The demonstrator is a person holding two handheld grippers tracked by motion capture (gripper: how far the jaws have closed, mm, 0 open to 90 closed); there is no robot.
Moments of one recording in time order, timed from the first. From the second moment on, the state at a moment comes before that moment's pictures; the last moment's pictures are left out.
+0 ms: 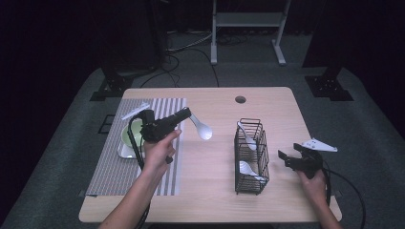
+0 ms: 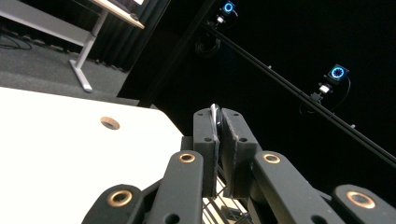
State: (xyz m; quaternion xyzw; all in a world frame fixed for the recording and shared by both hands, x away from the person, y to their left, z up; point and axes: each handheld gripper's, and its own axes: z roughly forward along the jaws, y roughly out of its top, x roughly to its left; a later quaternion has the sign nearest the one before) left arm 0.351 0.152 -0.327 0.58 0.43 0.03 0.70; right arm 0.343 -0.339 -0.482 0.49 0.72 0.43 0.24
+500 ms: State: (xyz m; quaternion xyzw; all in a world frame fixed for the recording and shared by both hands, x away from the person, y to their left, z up) left arm 0.354 0.167 -0.335 0.57 0.45 0.03 0.69; right arm 0.343 -0.339 -0.482 0.49 0.72 0.43 0.24
